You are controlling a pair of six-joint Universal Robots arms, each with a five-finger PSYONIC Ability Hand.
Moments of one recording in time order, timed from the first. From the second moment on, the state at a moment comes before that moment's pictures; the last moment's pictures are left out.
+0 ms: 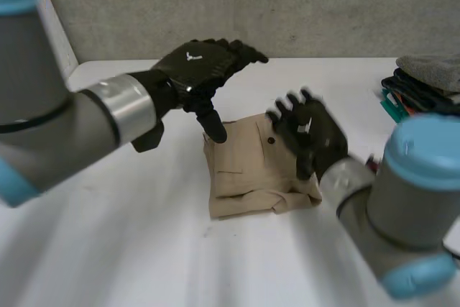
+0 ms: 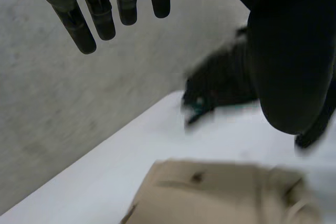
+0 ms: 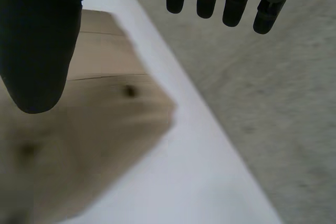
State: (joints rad) left arm 4.21 -1.88 -1.16 2.90 -1.08 3.26; right arm 2.15 -1.25 1.71 -0.29 1.53 2.54; left_hand 0.16 0.18 0.21 0.20 0.05; right_hand 0.22 0.17 0.21 0.21 0.05
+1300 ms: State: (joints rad) left arm 4.26 -1.64 -1.30 3.08 -0.95 2.99; right arm 1.84 -1.00 0.98 -0.63 1.41 2.96; left_hand 0.16 0.18 0.21 0.20 0.05; right_hand 1.03 1.17 1.18 1.20 0.94
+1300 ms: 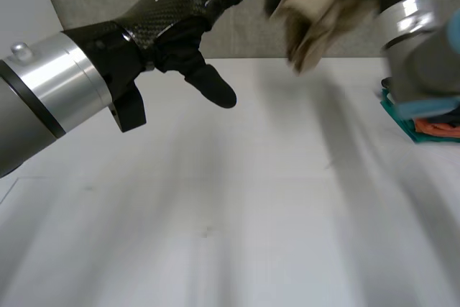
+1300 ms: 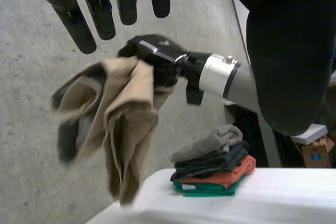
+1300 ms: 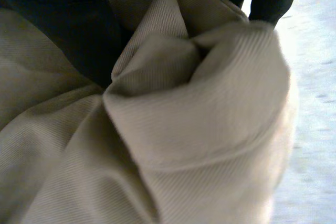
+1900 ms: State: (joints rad) left arm 4.21 -1.69 -1.40 3.17 -0.96 2.99; right arm 1.13 -0.48 0.88 -0.73 0.67 3.13; left_hand 0.16 0.18 0.21 0.20 0.05; right_hand 1.03 1.11 1.11 1.13 0.96
